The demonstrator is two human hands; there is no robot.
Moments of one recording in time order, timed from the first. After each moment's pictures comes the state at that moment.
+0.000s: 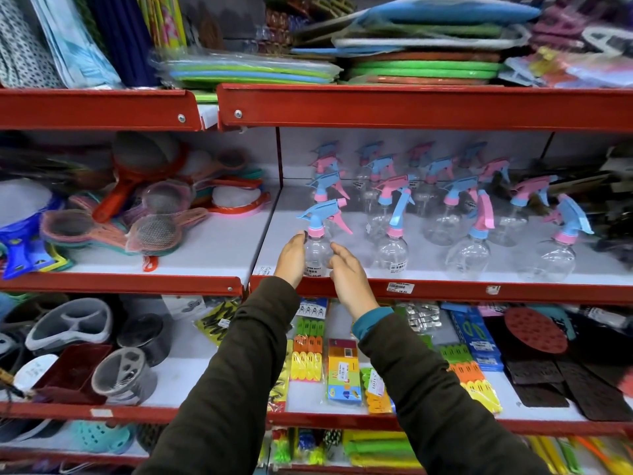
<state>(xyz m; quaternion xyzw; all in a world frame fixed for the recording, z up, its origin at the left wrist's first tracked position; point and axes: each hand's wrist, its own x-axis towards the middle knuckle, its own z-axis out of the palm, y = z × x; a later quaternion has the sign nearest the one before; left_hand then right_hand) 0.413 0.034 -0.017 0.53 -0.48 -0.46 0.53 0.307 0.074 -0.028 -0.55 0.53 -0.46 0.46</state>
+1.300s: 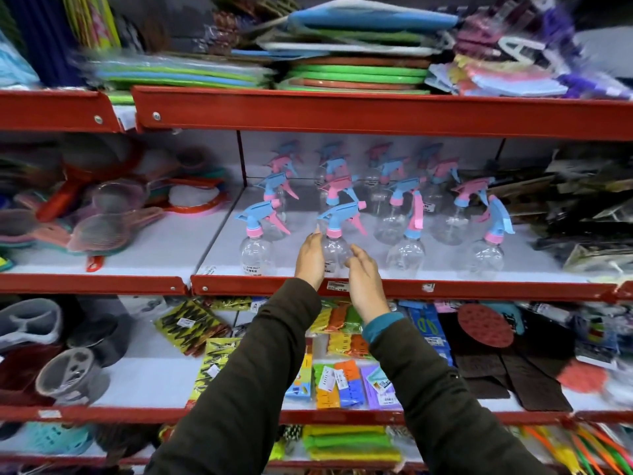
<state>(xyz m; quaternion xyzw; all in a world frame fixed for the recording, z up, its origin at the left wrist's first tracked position) 0.265 0.038 -0.012 0.52 -0.44 -0.49 0.54 0.171 0.071 -0.036 -0.51 0.57 -0.50 0.40</state>
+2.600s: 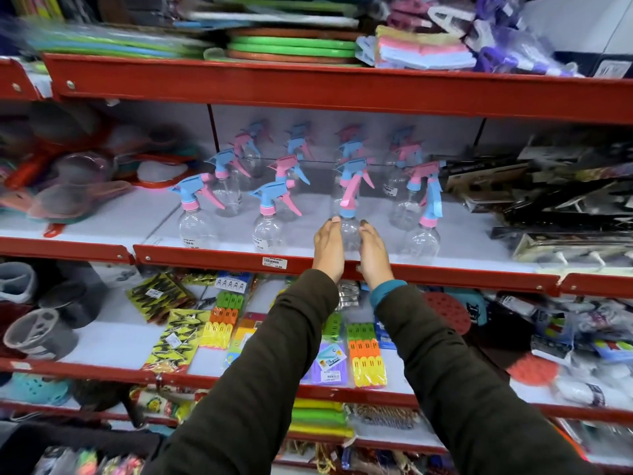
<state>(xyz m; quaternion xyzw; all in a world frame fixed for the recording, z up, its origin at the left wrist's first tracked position) 0.101 0.068 -0.015 0.53 -0.44 -0.47 0.55 0.024 0.045 -0.035 -0.46 0.53 -0.53 0.48</state>
